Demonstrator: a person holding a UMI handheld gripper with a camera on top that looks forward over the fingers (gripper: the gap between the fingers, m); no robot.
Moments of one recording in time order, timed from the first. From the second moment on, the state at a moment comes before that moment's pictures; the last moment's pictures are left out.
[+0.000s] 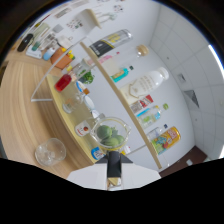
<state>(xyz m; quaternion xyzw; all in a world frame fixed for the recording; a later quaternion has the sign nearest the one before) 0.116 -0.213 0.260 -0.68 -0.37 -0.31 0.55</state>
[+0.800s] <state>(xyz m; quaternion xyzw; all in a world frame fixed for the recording) 0.277 -0.278 0.008 -0.93 0.01 0.00 0.37</state>
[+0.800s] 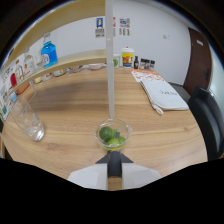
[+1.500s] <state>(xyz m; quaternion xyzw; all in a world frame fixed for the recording) 0.261 -0.278 0.120 -0.87 -0.01 -0.08 0.48</state>
